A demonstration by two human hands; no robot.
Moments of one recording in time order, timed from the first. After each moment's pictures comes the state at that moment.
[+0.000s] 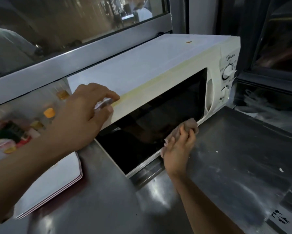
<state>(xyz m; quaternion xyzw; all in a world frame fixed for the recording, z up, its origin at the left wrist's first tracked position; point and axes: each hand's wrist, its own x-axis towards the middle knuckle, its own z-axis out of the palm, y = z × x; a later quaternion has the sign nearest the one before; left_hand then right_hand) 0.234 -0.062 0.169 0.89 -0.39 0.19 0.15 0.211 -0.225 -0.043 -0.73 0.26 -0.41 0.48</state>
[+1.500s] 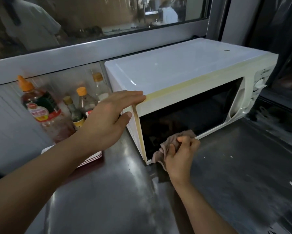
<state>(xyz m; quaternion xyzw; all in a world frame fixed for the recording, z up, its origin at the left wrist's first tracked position) 0.214 0.004 0.142 0.88 -0.37 0.13 0.26 0.173 -0.164 -0.018 -0.78 0.18 -0.36 0.48</state>
